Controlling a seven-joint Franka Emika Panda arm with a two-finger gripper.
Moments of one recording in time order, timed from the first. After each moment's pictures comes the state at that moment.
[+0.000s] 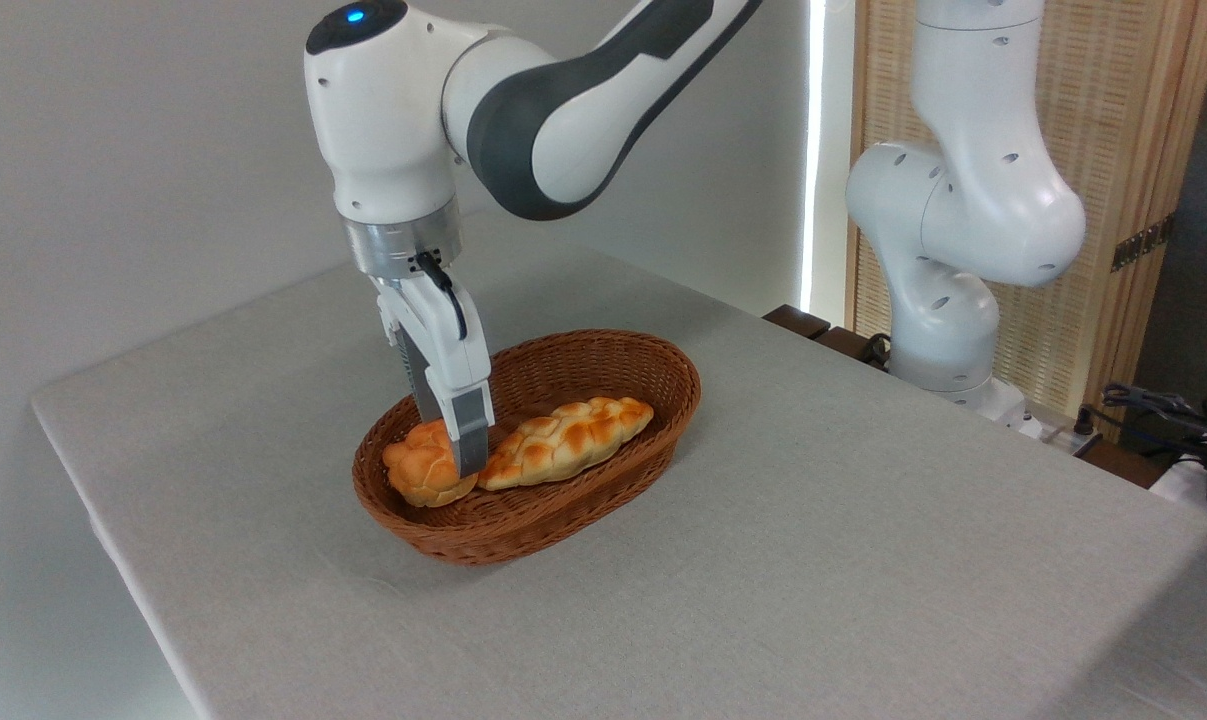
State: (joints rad) arm -0.07 0.01 -0.16 -2.00 -0.15 2.02 0.79
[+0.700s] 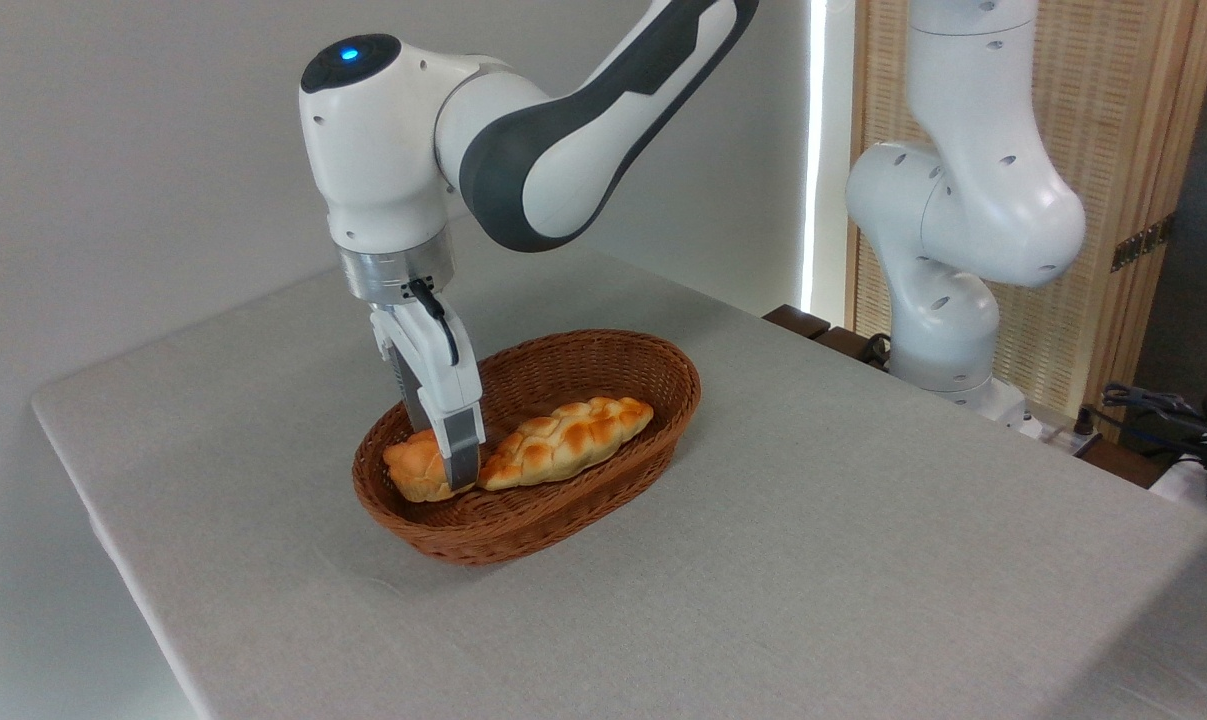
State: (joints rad) arm -0.07 0.05 -0.18 -2.00 -0.16 2.07 0.79
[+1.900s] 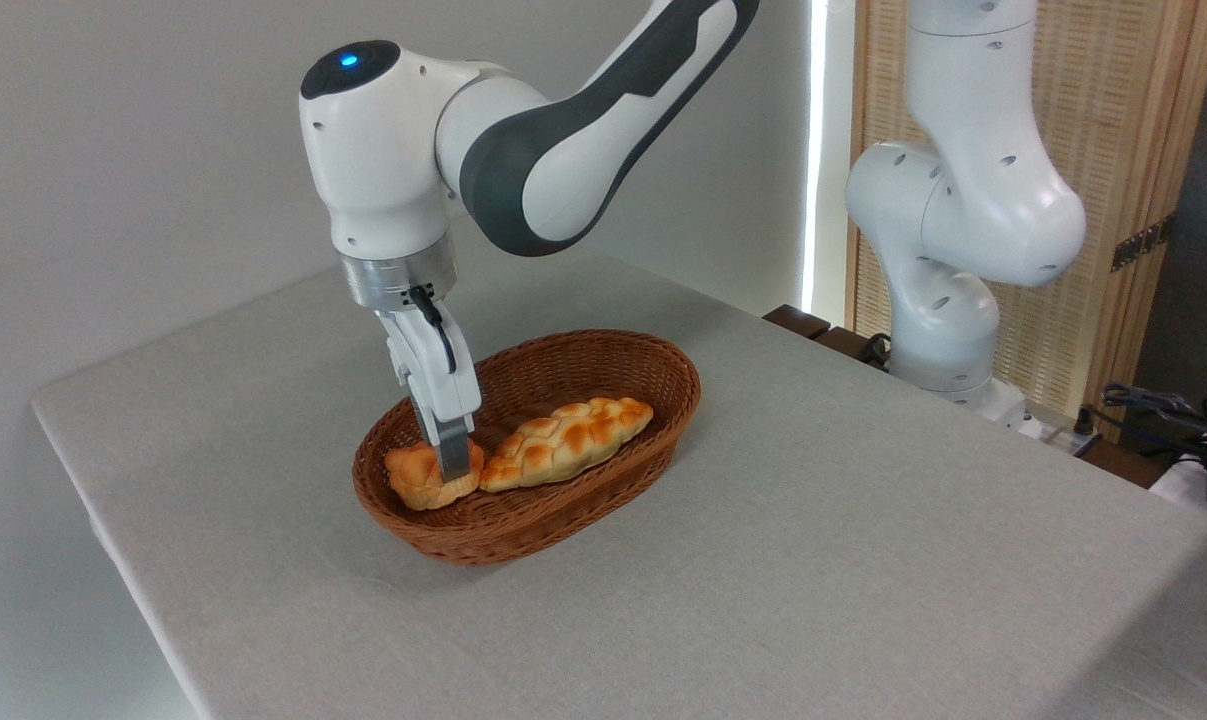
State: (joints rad) arm -0.06 0.06 -0.18 -2.00 -0.14 2.07 0.82
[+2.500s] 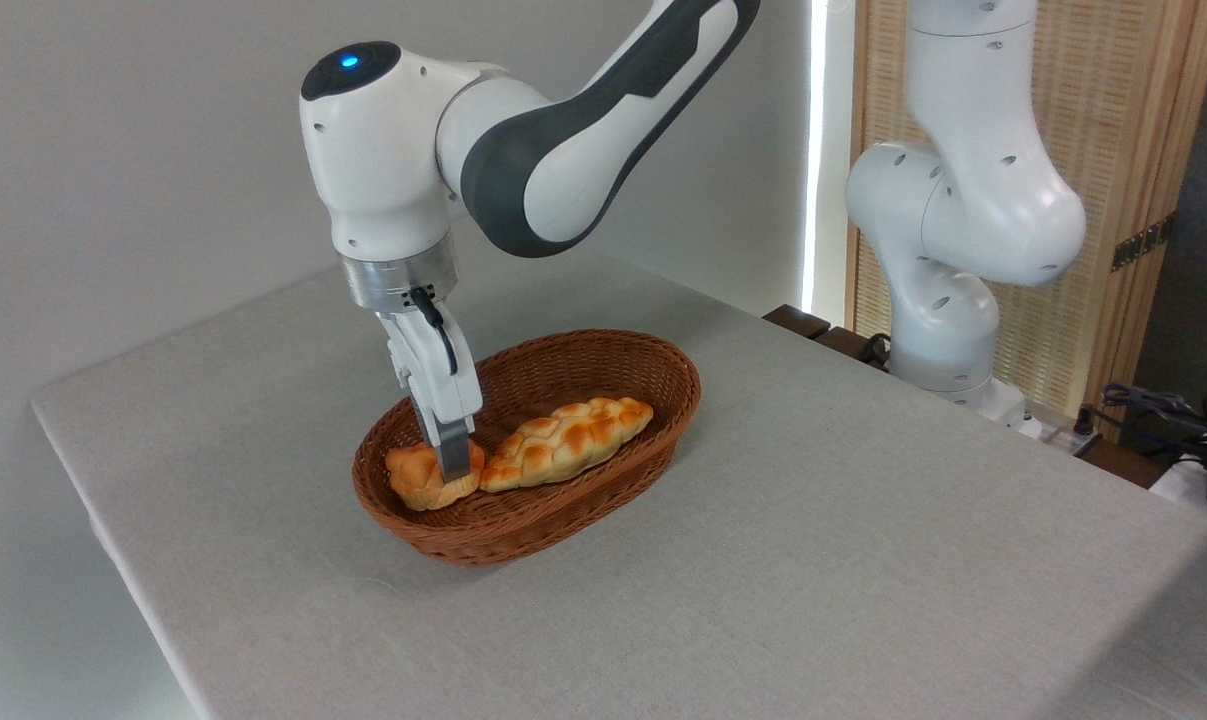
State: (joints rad) arm -0.06 0.06 -0.18 -2.00 -0.14 2.06 0.82
